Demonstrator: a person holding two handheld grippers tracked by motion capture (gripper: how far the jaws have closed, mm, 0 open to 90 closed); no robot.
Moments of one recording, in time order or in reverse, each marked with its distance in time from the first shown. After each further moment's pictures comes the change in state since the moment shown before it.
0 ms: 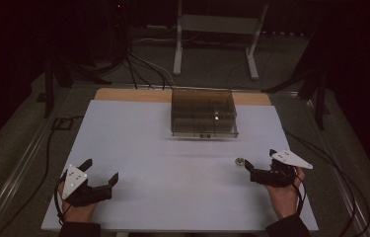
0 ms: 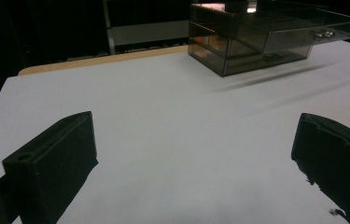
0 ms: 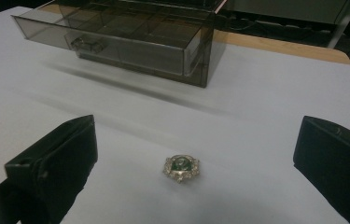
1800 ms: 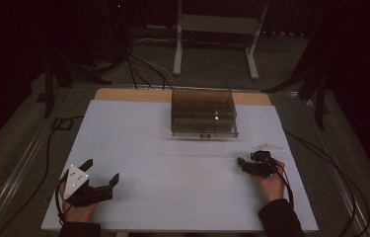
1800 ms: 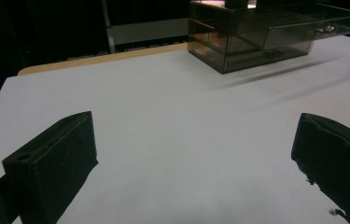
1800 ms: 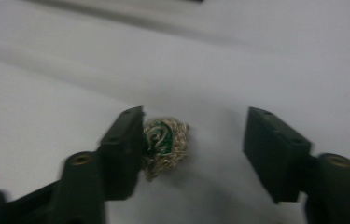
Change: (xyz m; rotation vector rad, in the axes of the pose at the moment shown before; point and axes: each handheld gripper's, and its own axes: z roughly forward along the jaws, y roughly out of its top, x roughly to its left) left arm -0.001 -0.001 0.002 0.009 0.002 0.014; right arm -0.013 -0.022 0.077 0.298 -0.007 0.044
